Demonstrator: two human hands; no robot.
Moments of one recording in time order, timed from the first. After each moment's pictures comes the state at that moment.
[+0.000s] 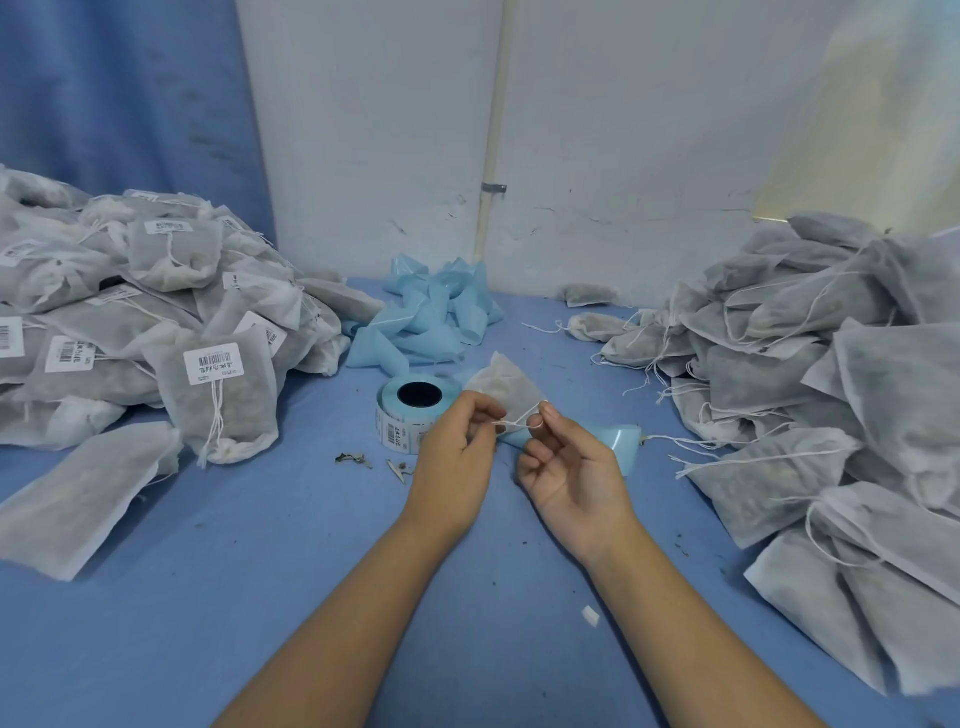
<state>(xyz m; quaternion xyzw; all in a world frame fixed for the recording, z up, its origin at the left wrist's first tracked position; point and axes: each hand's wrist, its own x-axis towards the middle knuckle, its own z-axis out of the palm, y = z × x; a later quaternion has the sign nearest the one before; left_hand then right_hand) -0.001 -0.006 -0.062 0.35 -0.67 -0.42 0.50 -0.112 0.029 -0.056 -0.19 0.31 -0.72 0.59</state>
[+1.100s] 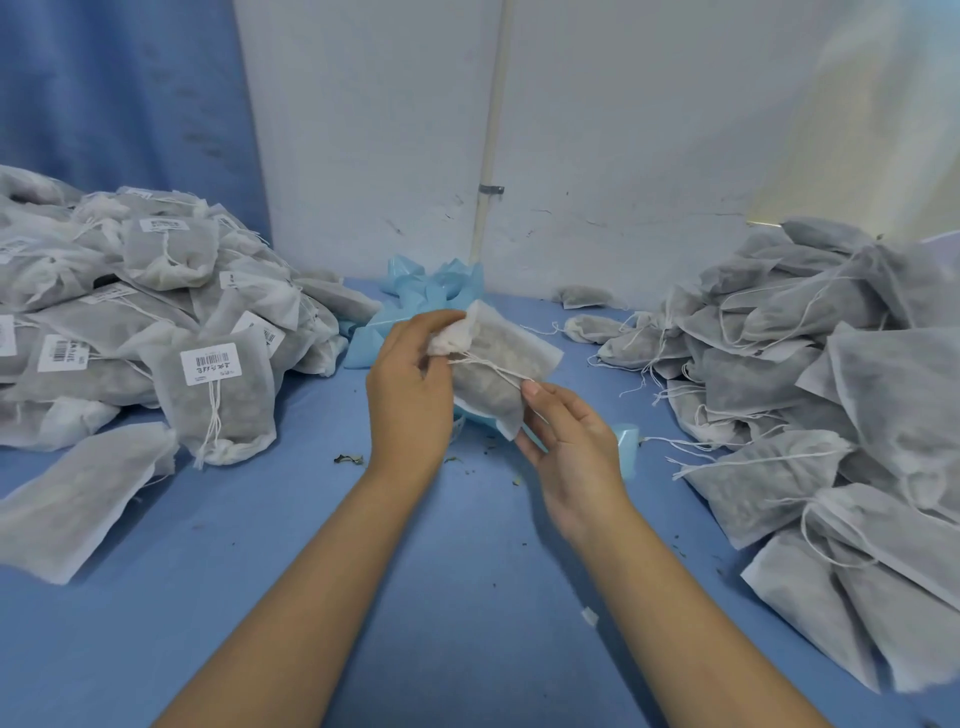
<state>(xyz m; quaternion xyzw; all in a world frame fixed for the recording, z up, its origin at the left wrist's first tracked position) 0.015 -0.028 -0.021 0.34 -0.60 -0.32 0.65 -0.097 0.029 -0.035 -0.27 0.42 -0.74 0.45</state>
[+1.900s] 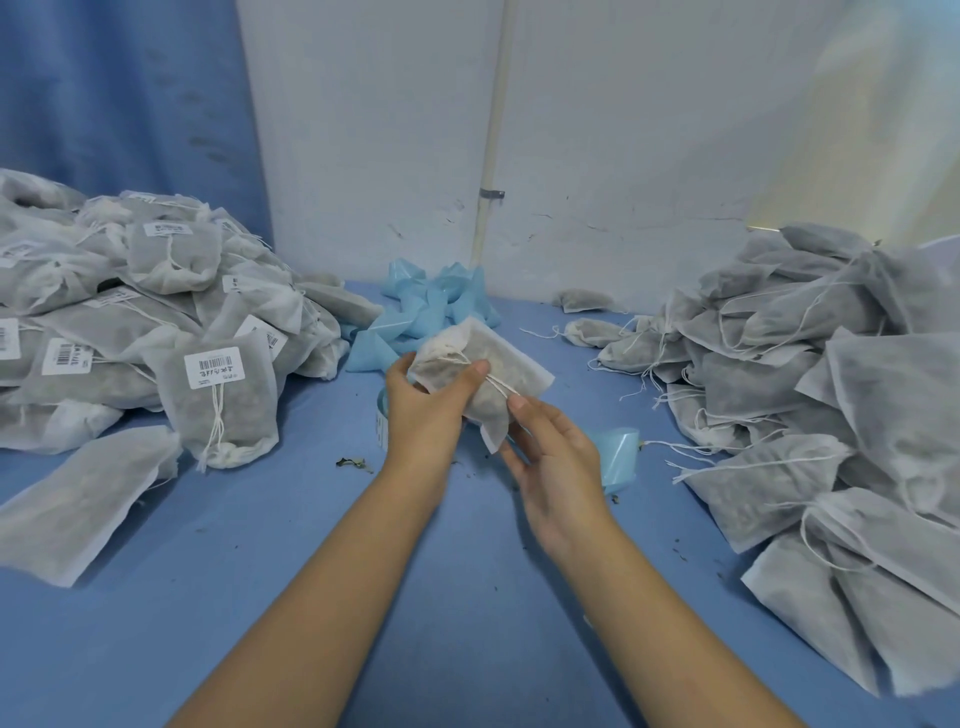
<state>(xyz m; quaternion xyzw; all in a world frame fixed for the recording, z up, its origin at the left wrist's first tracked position) 0.005 -0.024 -0.024 0.38 -0.41 -0.60 0.57 -0.083 0.026 -0.044 -0.23 0.39 -0.76 0.48</state>
